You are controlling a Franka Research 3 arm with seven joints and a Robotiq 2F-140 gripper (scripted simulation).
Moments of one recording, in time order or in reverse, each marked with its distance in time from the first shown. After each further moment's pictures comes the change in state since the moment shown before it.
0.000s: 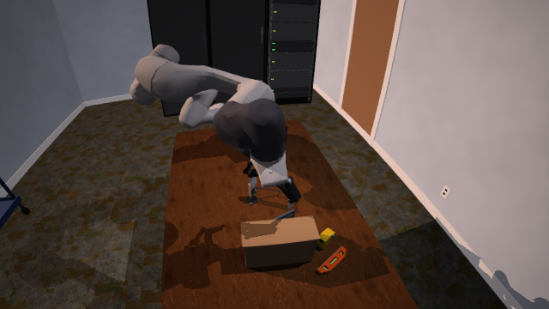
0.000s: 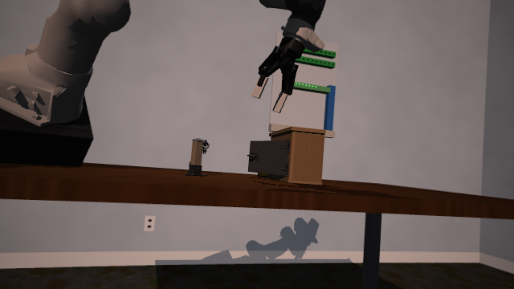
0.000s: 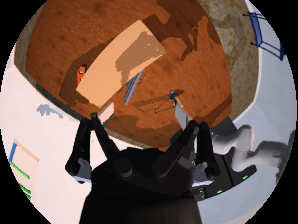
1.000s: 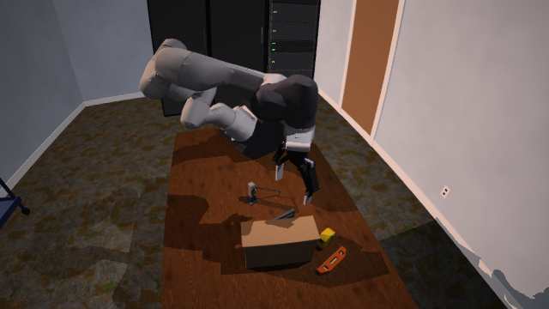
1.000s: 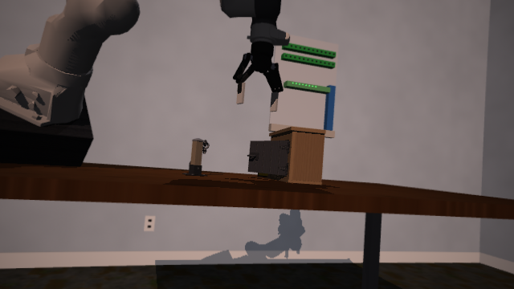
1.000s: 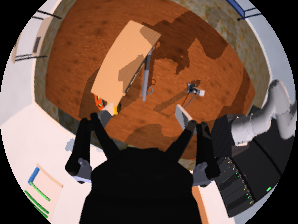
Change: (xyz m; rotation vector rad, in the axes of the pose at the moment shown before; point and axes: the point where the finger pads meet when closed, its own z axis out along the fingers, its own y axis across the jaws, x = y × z) arm -0.059 -0.045 0.012 0.170 0.290 0.334
